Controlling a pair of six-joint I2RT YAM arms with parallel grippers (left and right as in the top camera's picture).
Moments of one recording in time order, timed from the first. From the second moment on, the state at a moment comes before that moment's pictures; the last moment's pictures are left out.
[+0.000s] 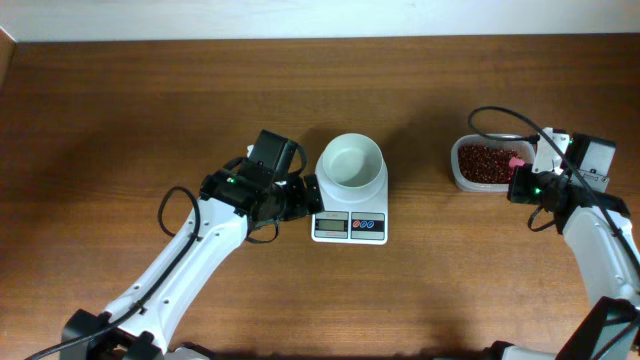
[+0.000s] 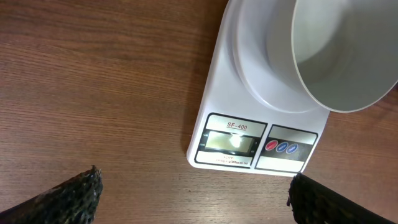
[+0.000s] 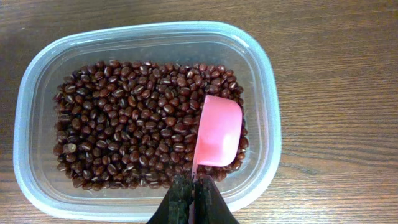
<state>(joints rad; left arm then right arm) -0.43 1.48 1.09 -0.80 0.09 -0.65 -0.32 1.48 0.88 -0.37 -0.21 -0.16</state>
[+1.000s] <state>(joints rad) -0.43 1.48 1.09 -0.80 0.09 -0.65 -0.55 1.53 0.88 -0.39 -0.93 0.14</state>
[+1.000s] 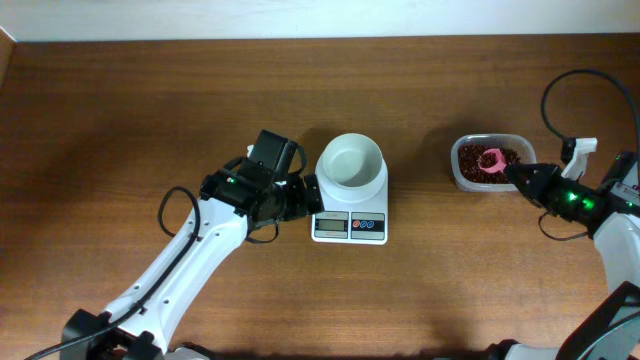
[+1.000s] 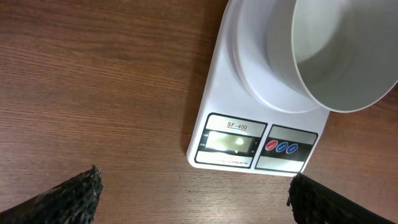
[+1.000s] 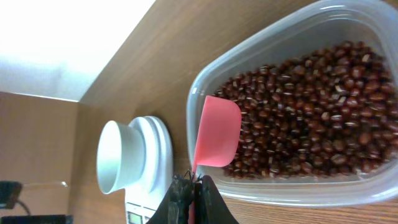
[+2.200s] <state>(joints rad) -0.43 1.48 1.09 -0.80 0.09 -0.65 -0.69 1.53 0.88 -0.26 -1.31 0.36</state>
